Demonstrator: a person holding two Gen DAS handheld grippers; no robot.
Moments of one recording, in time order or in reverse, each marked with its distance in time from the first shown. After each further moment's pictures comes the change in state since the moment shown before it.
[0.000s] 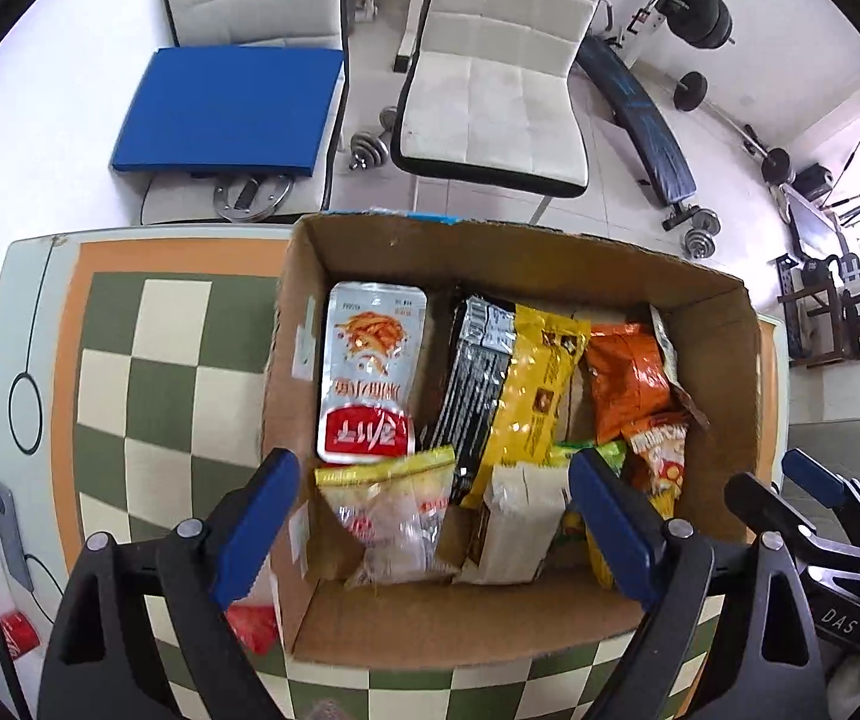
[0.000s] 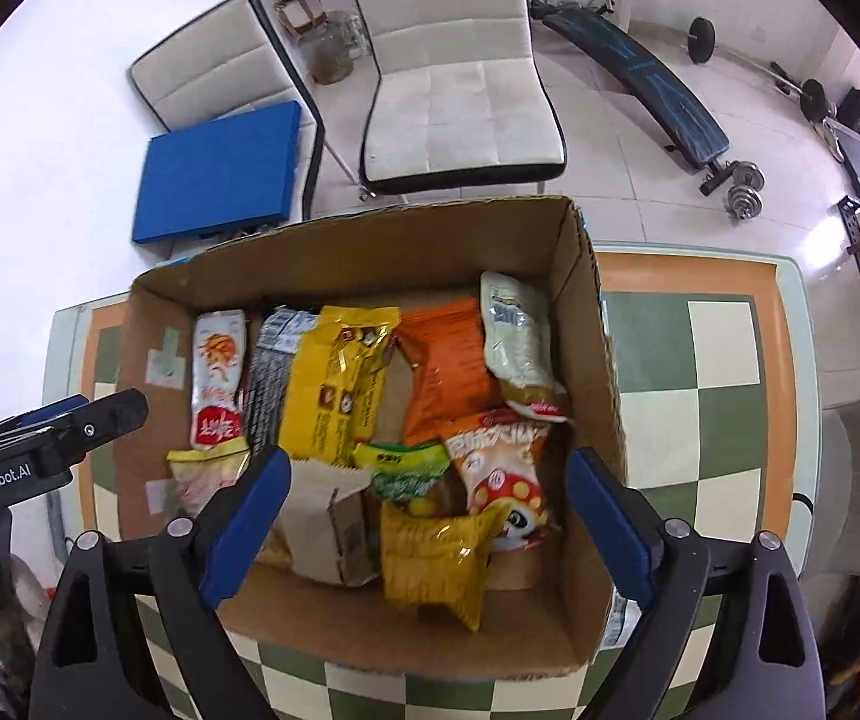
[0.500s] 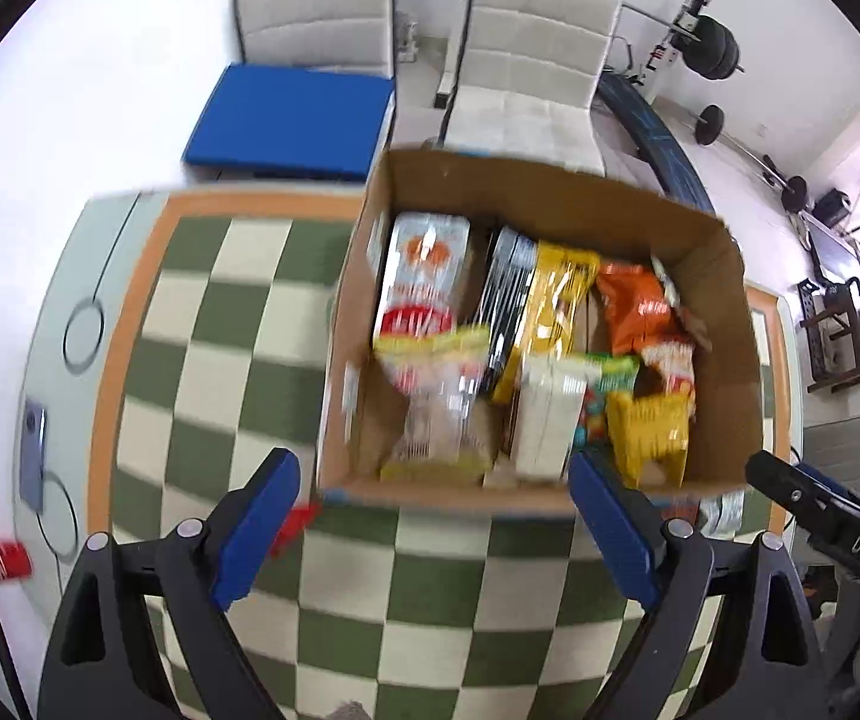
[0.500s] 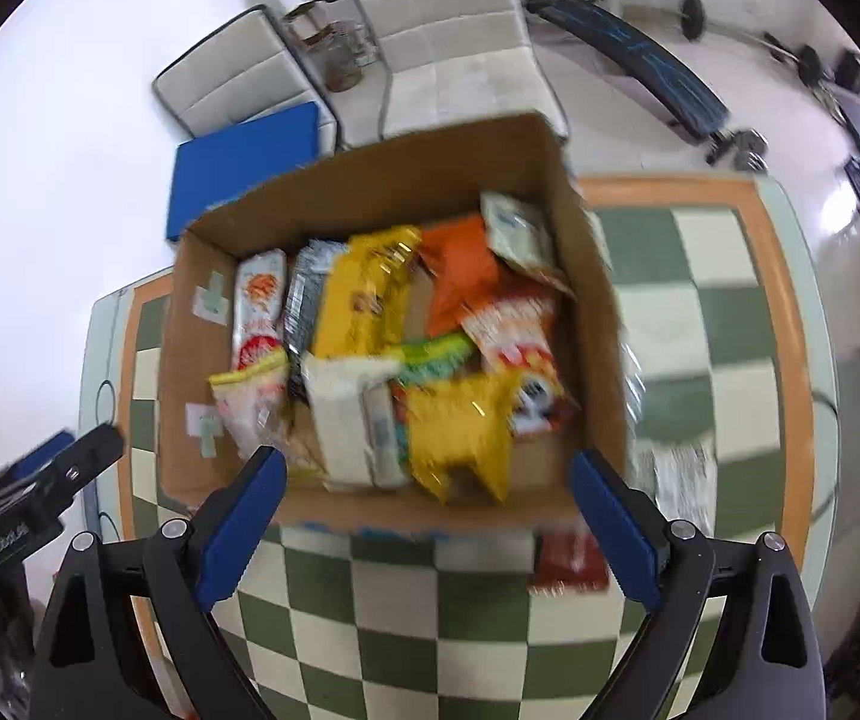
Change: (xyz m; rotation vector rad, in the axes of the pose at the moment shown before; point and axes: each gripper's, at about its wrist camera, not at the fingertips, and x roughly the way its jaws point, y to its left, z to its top) left arm -0.040 0.004 -0.117 -0.057 -0.121 0.092; right arm -0.033 -0.018 -0.091 0.083 -0.009 0.076
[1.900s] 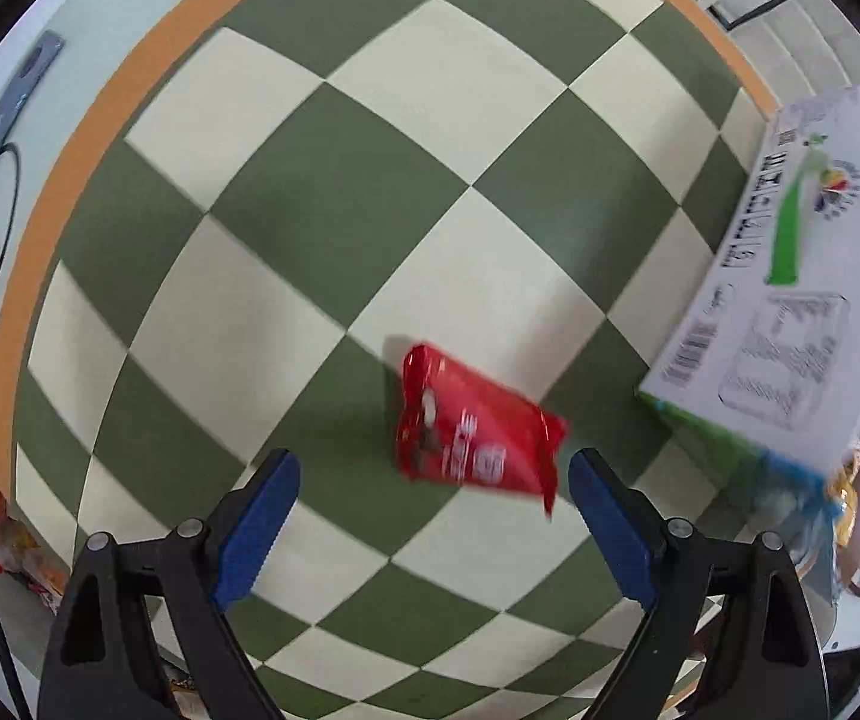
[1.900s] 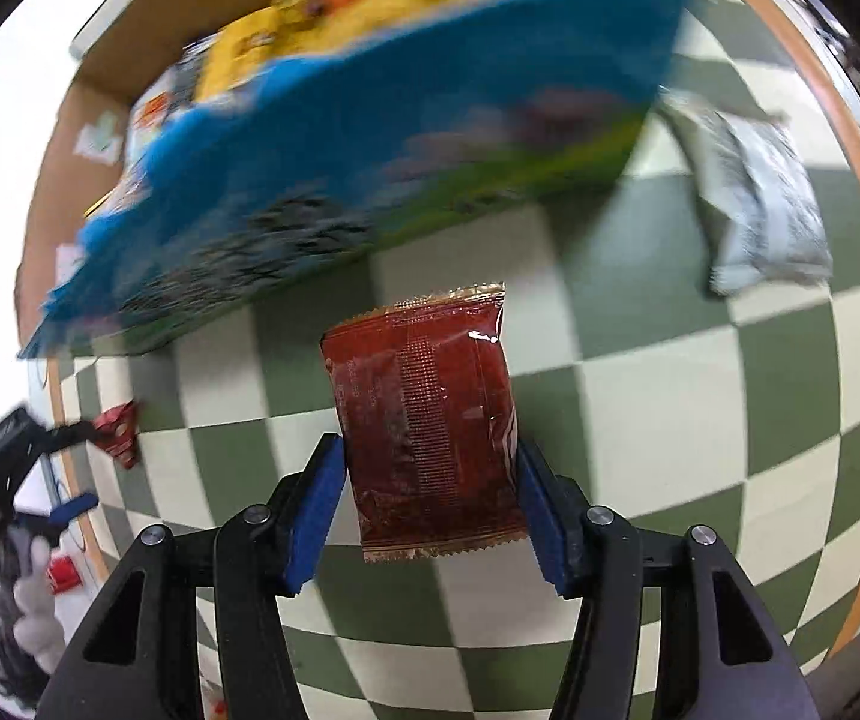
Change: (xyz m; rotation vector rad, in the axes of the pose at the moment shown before) left arm 0.154 0.179 -0.082 -0.552 0.369 -0.015; right arm 0.122 -0.008 -0.140 0.136 0.174 -0.023
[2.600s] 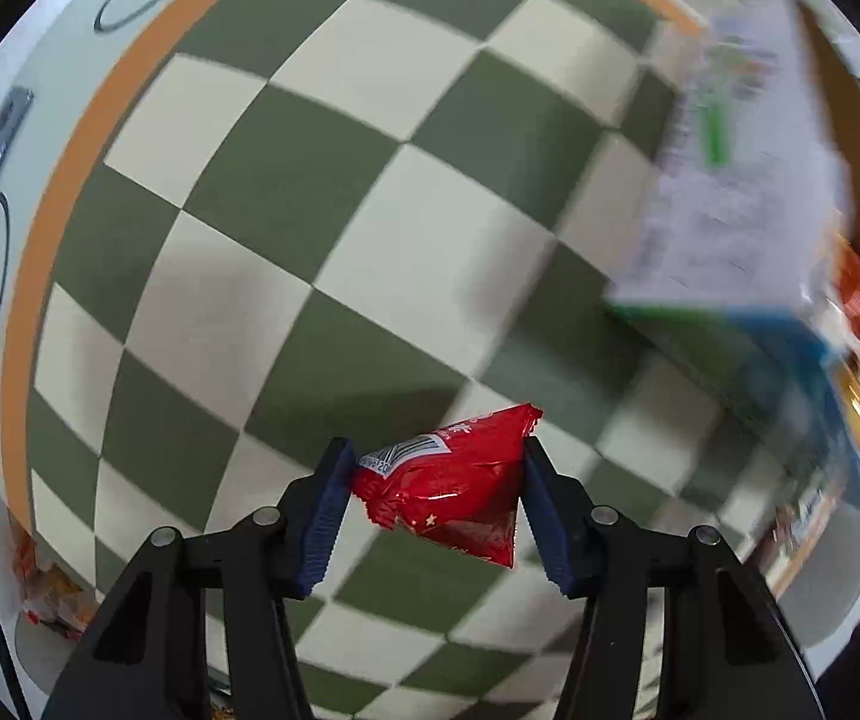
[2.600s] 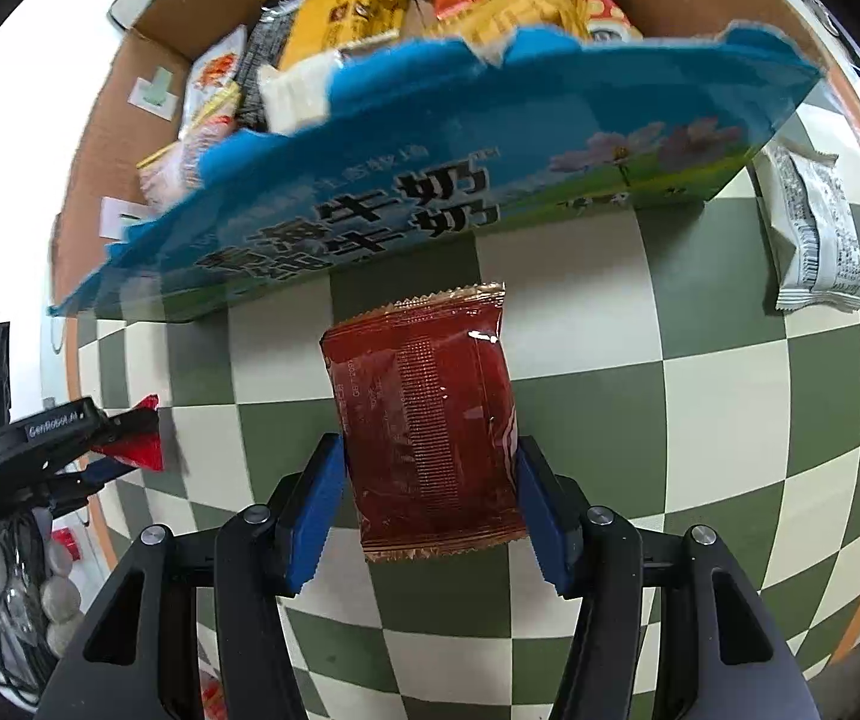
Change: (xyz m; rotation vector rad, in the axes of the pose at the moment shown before) left arm -0.018 -0.011 -0.060 0.176 -0.030 0.001; right arm -0.011 0.036 -0.003 -0.067 0.007 0.025
